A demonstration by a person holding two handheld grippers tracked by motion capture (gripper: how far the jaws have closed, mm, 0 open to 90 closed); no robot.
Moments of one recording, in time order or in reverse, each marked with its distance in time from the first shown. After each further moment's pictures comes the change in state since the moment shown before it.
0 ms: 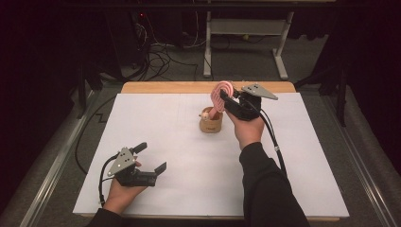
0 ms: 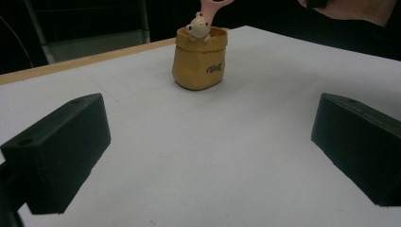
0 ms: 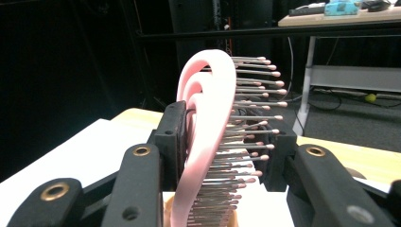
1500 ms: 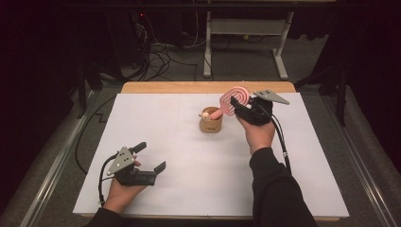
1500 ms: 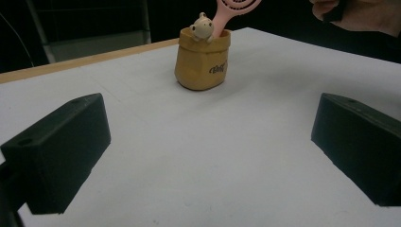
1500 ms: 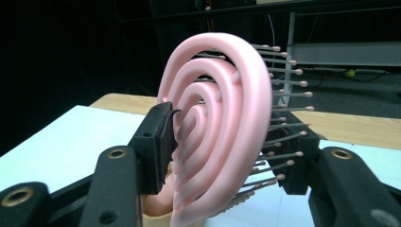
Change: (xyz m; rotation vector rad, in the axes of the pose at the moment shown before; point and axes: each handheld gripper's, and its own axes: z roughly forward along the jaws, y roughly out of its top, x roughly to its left) left arm 0.004 -0.002 0.000 -0.005 0.002 -0.008; right arm -0.027 -0.015 -0.015 0.061 -0.064 0.041
